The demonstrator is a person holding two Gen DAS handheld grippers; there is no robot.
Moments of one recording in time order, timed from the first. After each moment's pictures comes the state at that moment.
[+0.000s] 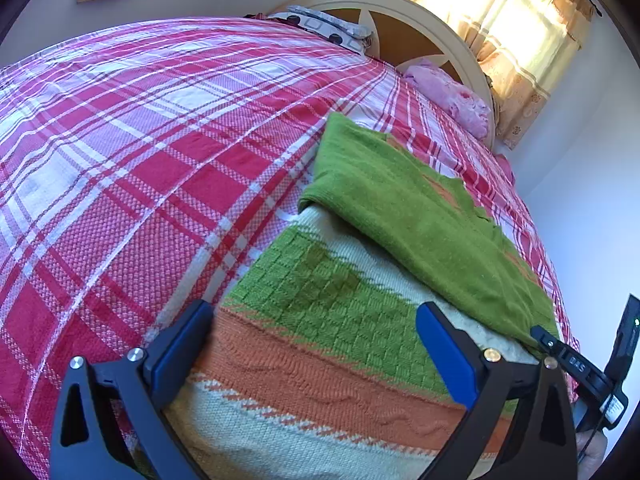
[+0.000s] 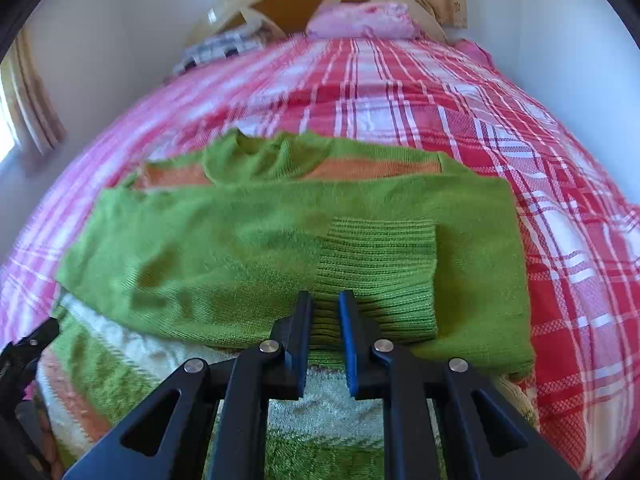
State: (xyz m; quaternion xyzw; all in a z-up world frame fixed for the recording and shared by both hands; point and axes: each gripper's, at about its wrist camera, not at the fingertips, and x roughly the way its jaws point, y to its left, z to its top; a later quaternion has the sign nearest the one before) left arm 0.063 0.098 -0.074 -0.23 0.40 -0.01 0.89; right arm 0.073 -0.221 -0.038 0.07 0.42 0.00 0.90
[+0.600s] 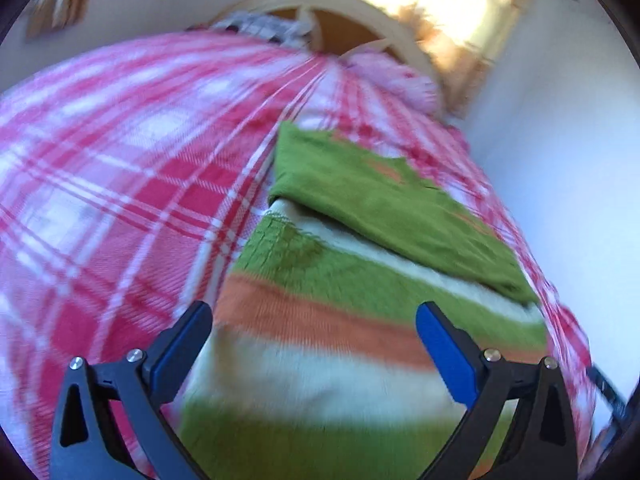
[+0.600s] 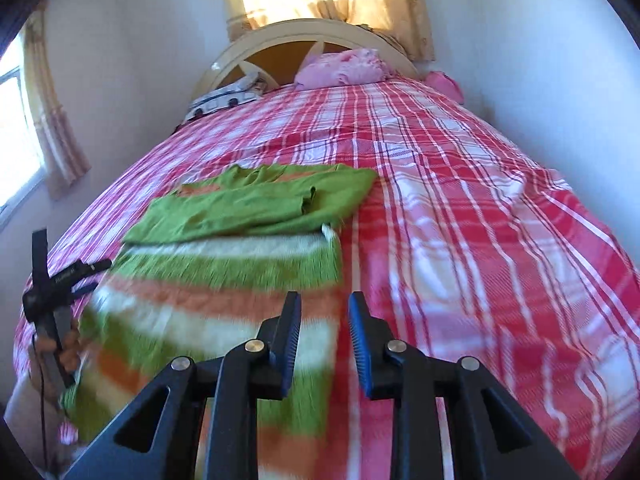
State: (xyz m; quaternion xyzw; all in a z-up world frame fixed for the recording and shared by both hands) left arm 0.009 0.110 -0.037 -0.16 0.38 -0.11 0.90; right arm -0.139 -0.298 0.030 0.09 0.35 0.00 0.93
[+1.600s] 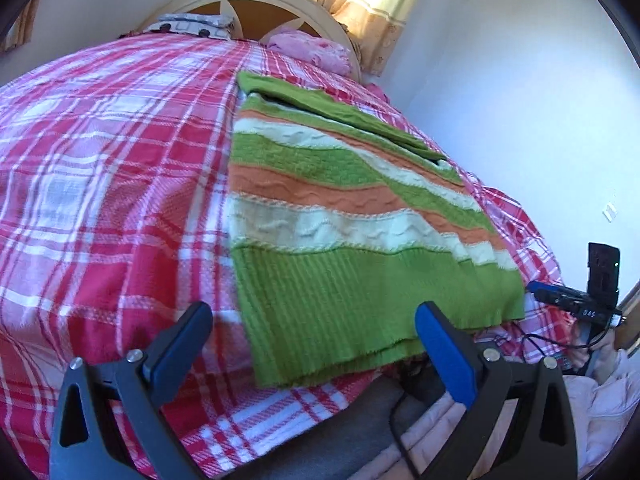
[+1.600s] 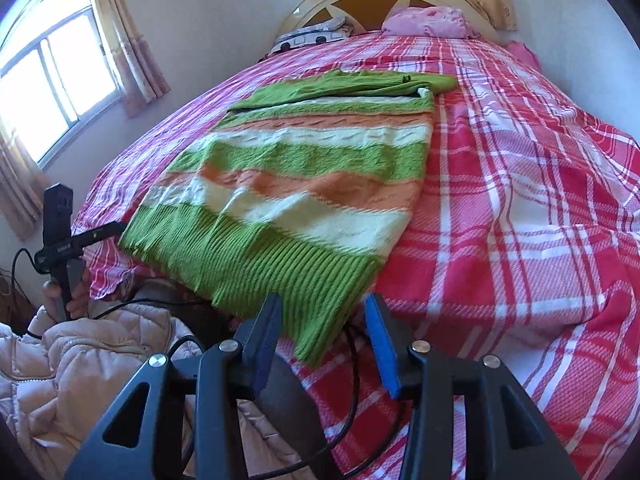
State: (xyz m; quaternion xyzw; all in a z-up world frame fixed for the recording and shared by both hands) left arm -0.173 0.153 -0.065 -0.11 0.39 -0.25 0.88; right arm -0.279 -0.248 -0.033 0.06 0.42 0.15 0.89
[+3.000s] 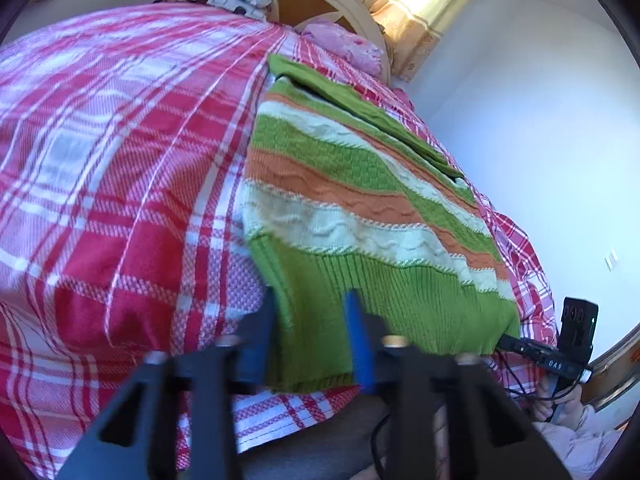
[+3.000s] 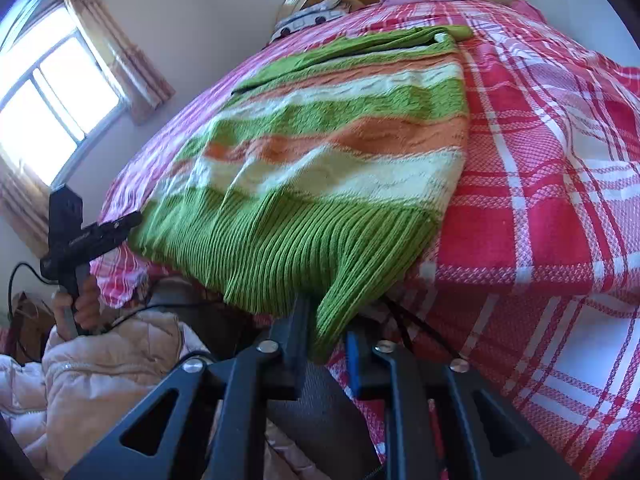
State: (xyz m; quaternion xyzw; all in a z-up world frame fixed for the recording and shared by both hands) left arm -0.163 0.159 -0.076 -0.19 0.43 -0.21 0.86; right arm -0.262 -0.229 -0.073 0.12 0.46 0.18 0.86
